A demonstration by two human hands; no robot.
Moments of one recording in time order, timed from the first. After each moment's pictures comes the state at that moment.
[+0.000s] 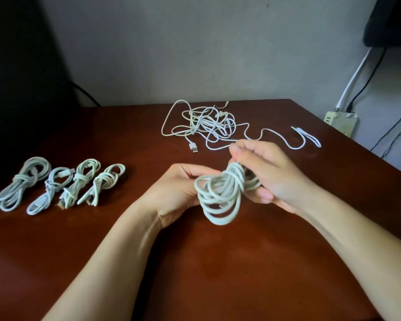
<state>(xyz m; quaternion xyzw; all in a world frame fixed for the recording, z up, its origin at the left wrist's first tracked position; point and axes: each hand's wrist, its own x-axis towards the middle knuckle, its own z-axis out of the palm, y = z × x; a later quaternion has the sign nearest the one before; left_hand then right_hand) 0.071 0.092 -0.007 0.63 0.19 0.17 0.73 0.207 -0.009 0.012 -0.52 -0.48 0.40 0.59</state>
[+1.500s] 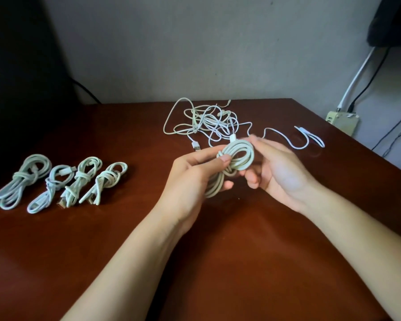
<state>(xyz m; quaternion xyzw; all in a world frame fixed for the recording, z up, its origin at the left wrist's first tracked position) 0.085 0.077 -0.004 0.56 0.19 0.30 0.75 0.217 0.007 0.002 -0.53 -0.33 0.40 0.67</state>
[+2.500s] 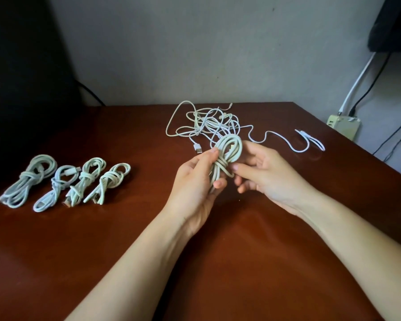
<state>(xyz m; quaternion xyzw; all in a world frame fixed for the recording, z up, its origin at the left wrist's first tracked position) 0.096 0.072 -0.005 0.40 0.22 0.35 0.82 0.215 0.007 -0.004 -0.58 -0.47 0.34 0.57</state>
